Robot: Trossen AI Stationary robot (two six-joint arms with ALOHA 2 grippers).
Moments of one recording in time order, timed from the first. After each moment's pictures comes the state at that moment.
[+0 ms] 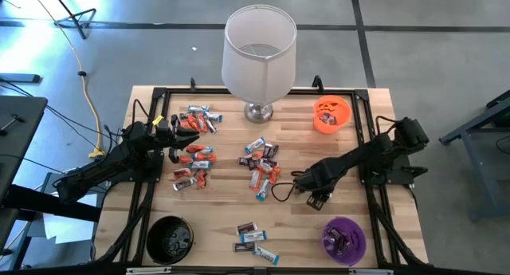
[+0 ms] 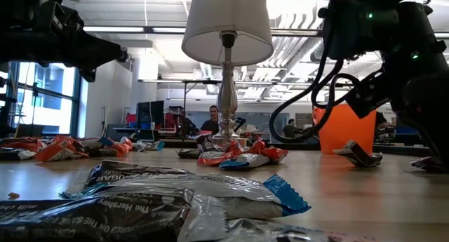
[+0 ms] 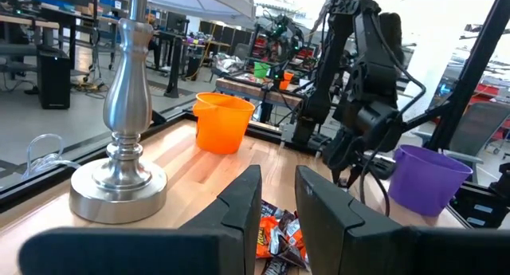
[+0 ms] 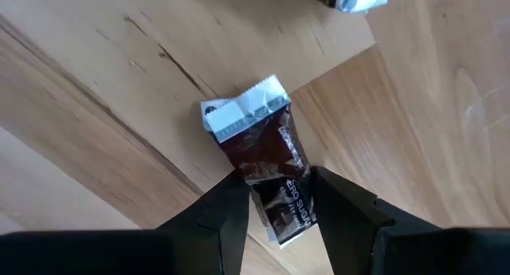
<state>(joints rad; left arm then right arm) 0.54 0.01 0.01 0.06 0.36 -0.23 0.30 1.67 0.83 -0.80 -0.20 0.87</state>
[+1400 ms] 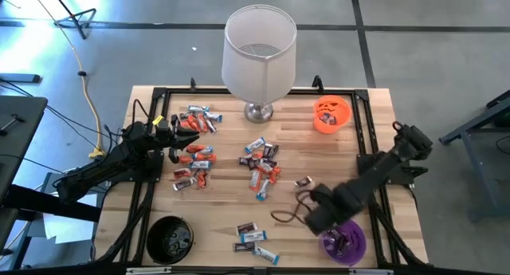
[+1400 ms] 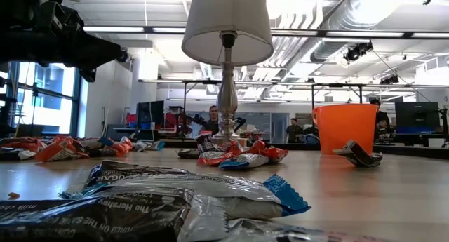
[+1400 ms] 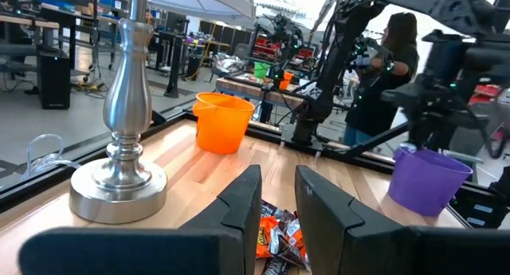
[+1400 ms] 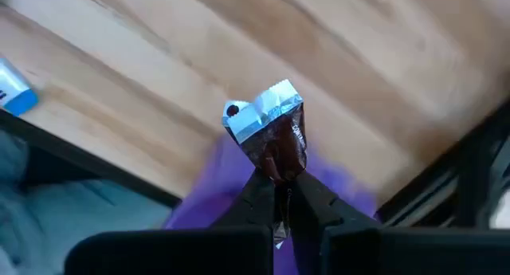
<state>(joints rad) 0.54 0.01 0.01 0.06 0.36 -0.23 0.67 1.68 1.46 -1.32 -0.13 1.65</state>
